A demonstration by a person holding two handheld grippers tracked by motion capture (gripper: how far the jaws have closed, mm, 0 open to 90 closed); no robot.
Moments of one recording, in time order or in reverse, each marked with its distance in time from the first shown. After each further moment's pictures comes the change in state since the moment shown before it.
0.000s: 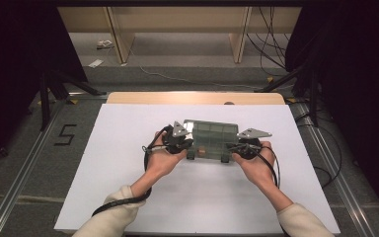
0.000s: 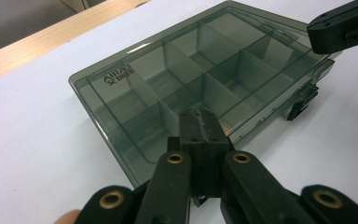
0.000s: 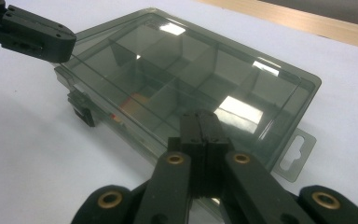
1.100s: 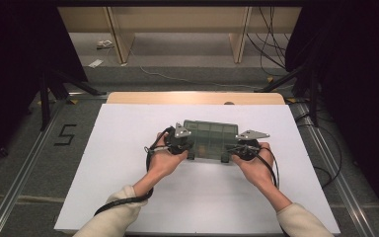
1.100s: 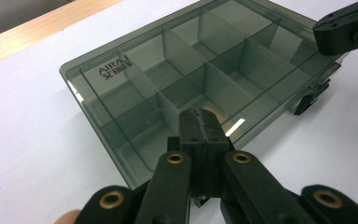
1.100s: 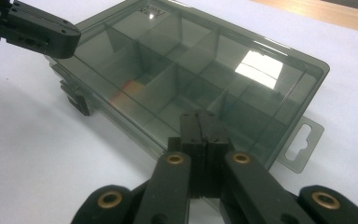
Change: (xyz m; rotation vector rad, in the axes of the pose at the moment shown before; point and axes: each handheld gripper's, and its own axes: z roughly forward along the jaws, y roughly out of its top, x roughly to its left) left arm 0.000 -0.005 0.011 0.023 -0.005 -0.011; right arm -0.001 -0.006 0.006 0.034 0.000 -0.004
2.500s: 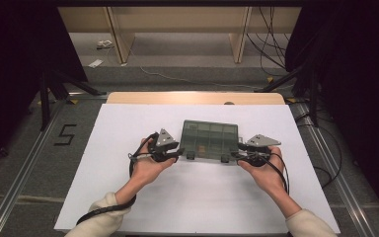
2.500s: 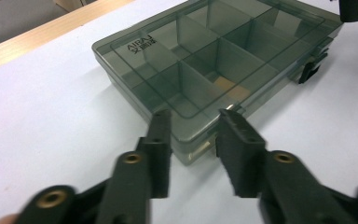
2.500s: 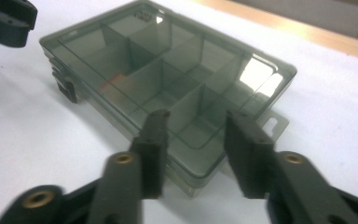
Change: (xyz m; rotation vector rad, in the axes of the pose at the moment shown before) left arm 0.022 -0.037 -0.033 -0.069 -0.010 0.029; right arm -0.017 -0.021 -0.015 -0.098 0.004 -0.072
